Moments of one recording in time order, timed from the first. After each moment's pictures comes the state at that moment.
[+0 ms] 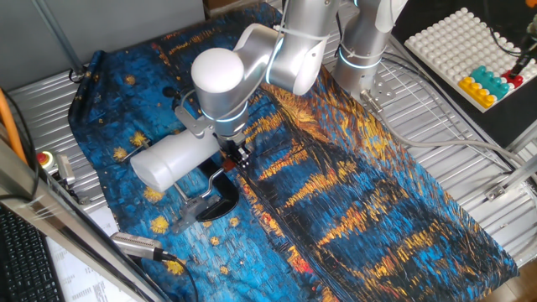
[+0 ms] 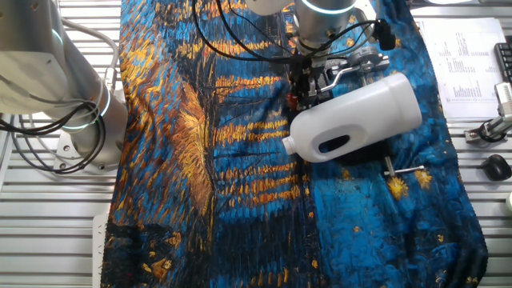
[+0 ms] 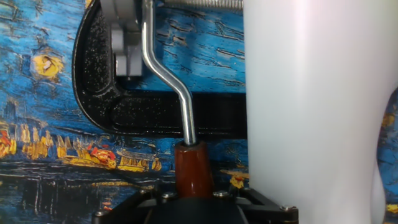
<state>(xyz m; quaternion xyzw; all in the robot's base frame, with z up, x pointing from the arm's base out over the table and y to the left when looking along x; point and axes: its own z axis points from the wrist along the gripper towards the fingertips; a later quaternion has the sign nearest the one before) 0.460 0.080 0.030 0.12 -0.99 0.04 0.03</state>
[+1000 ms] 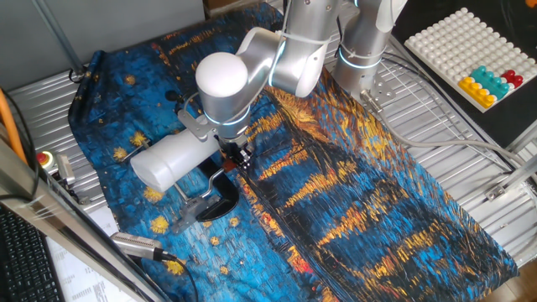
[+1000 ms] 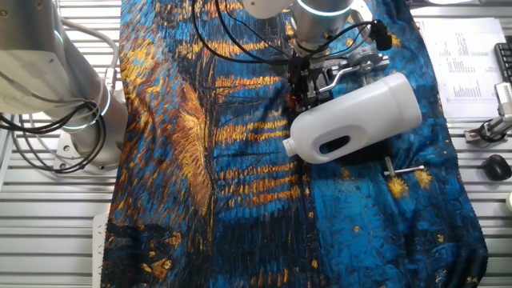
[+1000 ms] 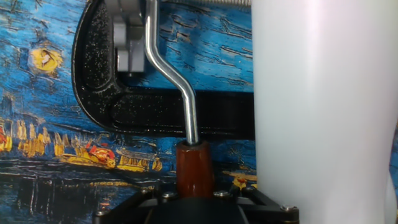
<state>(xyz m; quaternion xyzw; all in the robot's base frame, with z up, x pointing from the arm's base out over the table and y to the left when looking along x) 0.459 0.081 0.022 0.14 -0.99 0.05 0.03</state>
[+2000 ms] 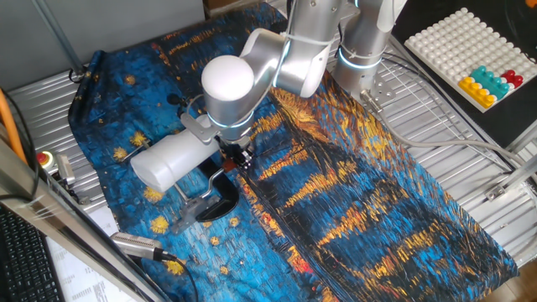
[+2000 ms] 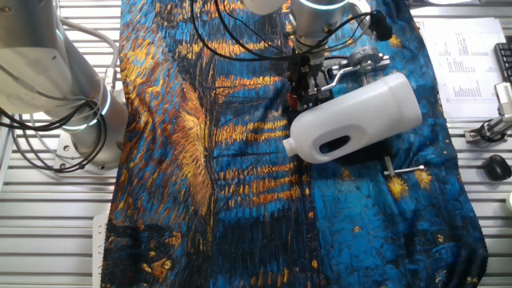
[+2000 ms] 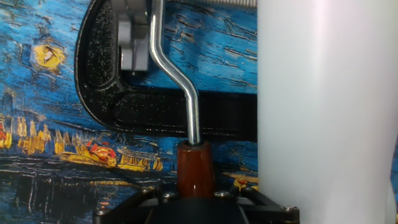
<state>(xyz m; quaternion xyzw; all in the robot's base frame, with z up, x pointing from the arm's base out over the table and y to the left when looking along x) 0.460 0.082 0.026 0.16 -0.99 0.06 0.03</state>
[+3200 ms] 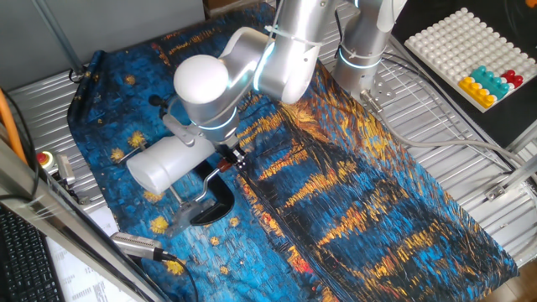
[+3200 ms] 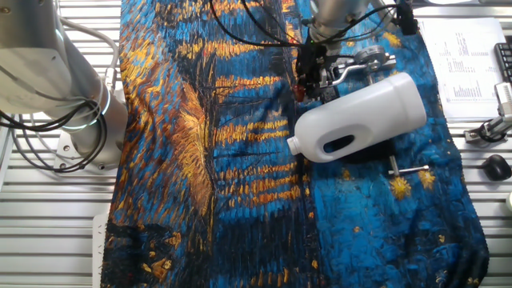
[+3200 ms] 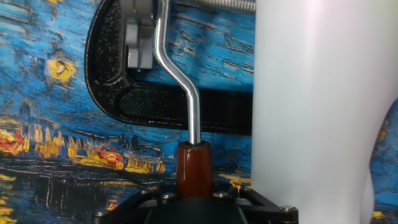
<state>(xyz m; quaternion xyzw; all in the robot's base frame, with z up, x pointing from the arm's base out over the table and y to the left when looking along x) 0.476 0.087 0.053 0.15 -0.99 0.05 0.07</state>
